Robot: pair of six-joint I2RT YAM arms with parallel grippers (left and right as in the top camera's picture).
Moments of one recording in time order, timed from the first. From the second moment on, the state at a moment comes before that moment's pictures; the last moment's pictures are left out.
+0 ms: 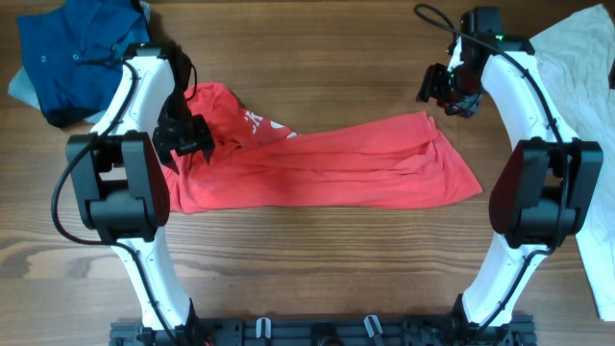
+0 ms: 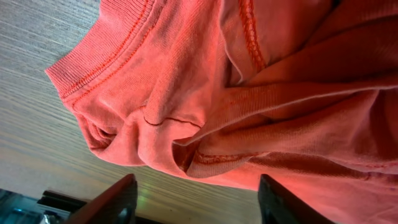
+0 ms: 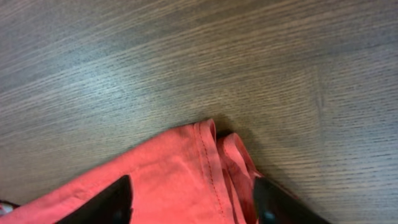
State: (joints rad) left arm 0.01 2.18 1.73 -1.47 0.00 -0.42; right arm -0.02 2.09 1.71 -0.98 -0.14 0.28
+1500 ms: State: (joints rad) left arm 0.01 2.18 1.73 -1.44 0.01 -0.42; right arm -0.02 1.99 1.70 -1.25 -0.09 0.44
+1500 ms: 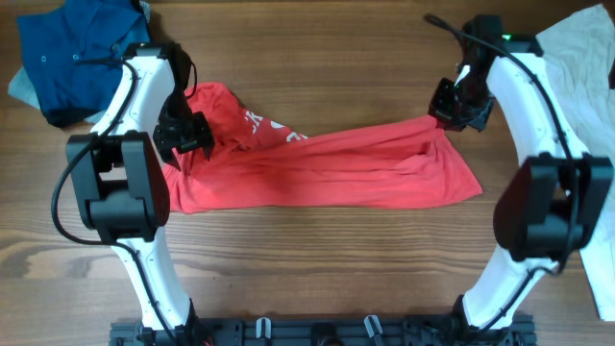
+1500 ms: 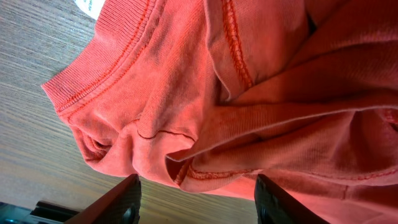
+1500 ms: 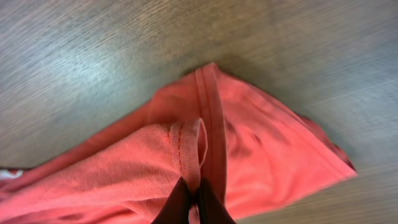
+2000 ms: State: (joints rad) left arm 0.01 2.18 1.73 -1.47 0.00 -0.42; right arm -0.03 1.94 1.45 -1.27 0.01 0.47
